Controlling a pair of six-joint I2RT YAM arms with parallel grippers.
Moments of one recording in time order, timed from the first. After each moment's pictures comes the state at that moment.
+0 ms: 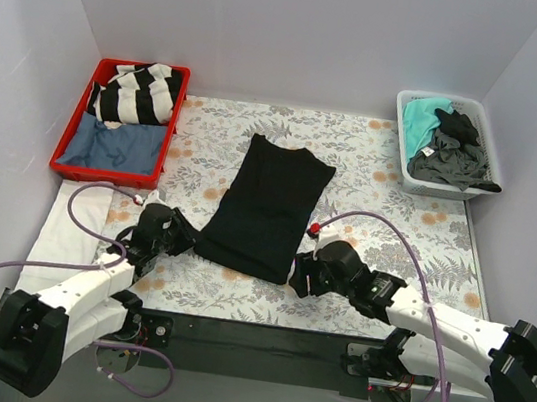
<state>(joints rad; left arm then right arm) -0.32 0.92 0.25 0.01 0.01 -0.92 0.97 1.03 0.43 -0.14 0.05 0.45</state>
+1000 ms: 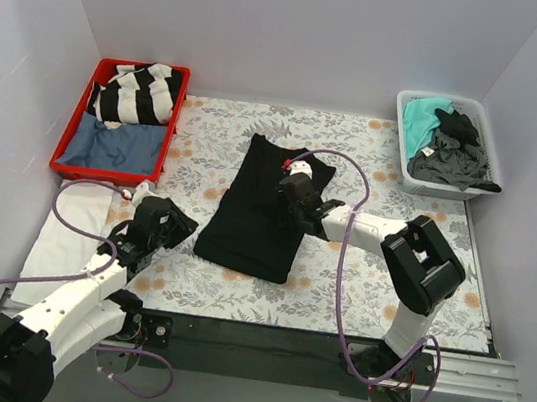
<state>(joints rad) -0.35 0.80 0.35 -0.21 -0.13 -1.00 0.79 1.79 1.05 -0.10 0.28 0.35</state>
